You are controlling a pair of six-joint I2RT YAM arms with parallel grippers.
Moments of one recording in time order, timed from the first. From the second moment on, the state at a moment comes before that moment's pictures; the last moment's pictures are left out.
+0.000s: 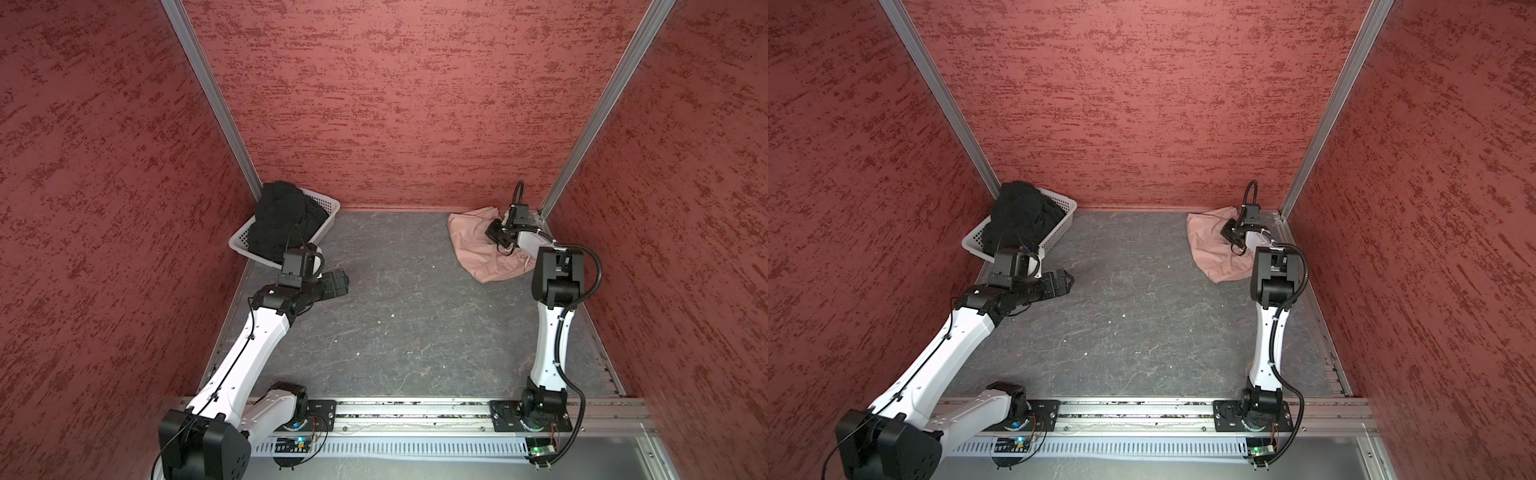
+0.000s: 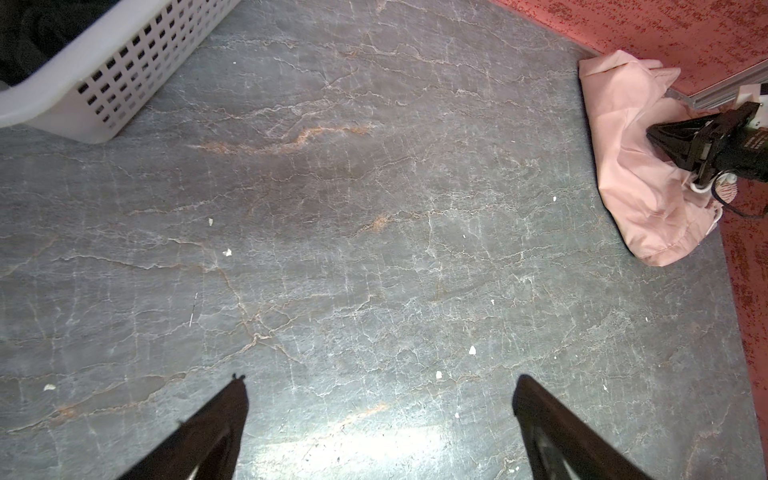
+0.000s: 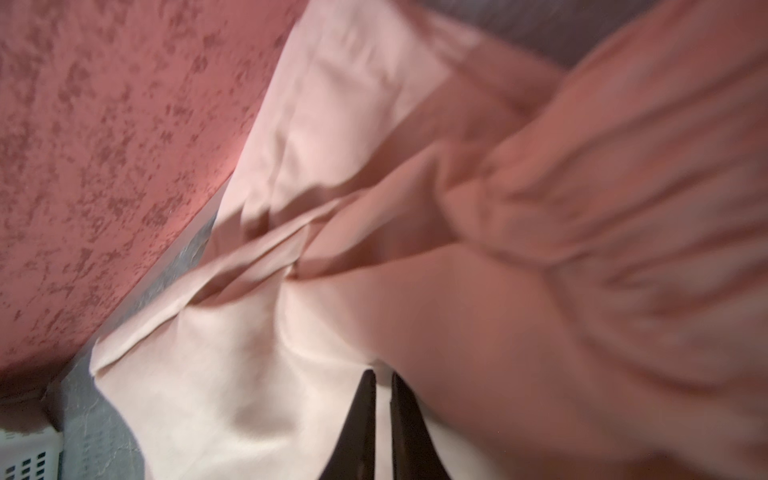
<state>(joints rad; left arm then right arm) -0.18 1.06 0.90 -0.69 0.13 -0.40 -0.13 2.39 1.85 -0.29 -0.29 0.59</state>
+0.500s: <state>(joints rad) -0.17 1.07 1.03 -0.74 0.12 -0.36 -0.16 2.37 1.85 -0.27 -0.27 0.57</state>
